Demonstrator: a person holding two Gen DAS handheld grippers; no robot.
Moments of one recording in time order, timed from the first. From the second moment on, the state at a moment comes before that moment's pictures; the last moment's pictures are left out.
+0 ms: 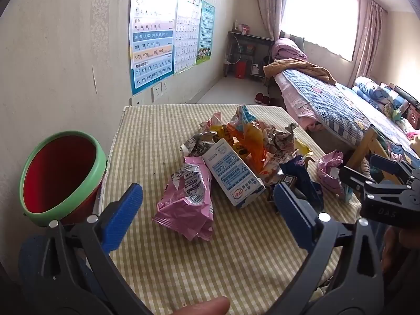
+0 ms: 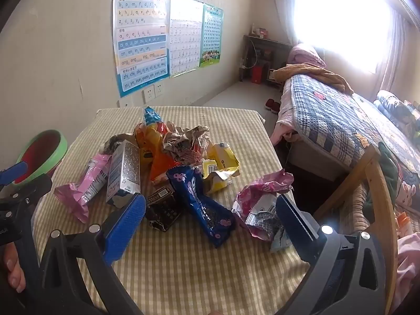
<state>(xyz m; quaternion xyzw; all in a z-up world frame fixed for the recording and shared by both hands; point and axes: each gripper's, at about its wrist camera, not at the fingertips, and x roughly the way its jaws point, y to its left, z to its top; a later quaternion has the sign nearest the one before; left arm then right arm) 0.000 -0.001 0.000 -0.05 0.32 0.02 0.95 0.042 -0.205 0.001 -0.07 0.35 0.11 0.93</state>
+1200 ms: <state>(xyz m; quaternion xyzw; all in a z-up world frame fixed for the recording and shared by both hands) 0.003 -0.001 -0.009 -0.06 0.34 0.03 0.94 0.044 -0.201 -0.008 -0.08 0.37 0.11 0.92</state>
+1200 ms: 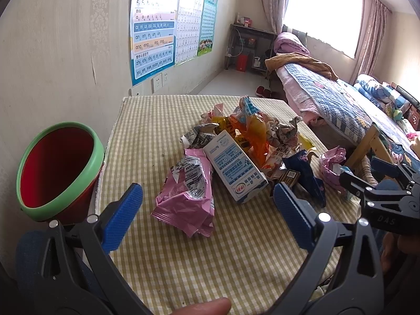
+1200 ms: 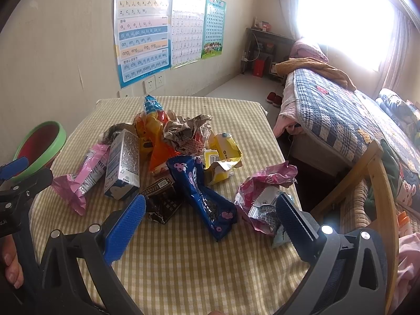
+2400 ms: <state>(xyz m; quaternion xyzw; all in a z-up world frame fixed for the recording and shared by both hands) 0.004 0.004 -0.010 -0.07 0.35 0.03 0.94 0.045 -0.200 -0.012 -0.08 0.37 0.11 0.92</state>
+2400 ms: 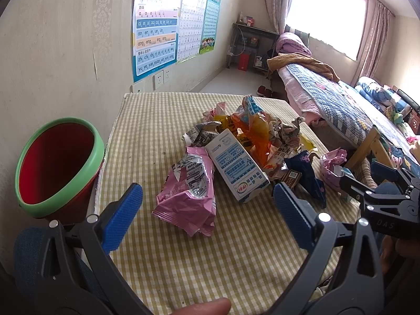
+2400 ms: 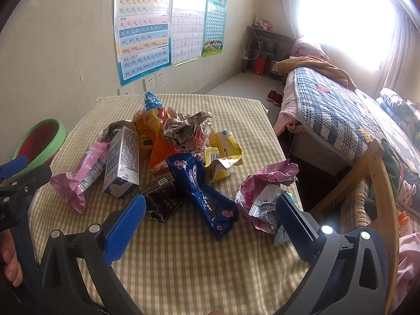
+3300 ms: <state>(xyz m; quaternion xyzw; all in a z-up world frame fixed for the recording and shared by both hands) 0.009 0.008 -0.013 -0.08 0.36 0.03 0.93 0.053 -0.204 -0.017 -0.07 0.39 0.11 0.91</state>
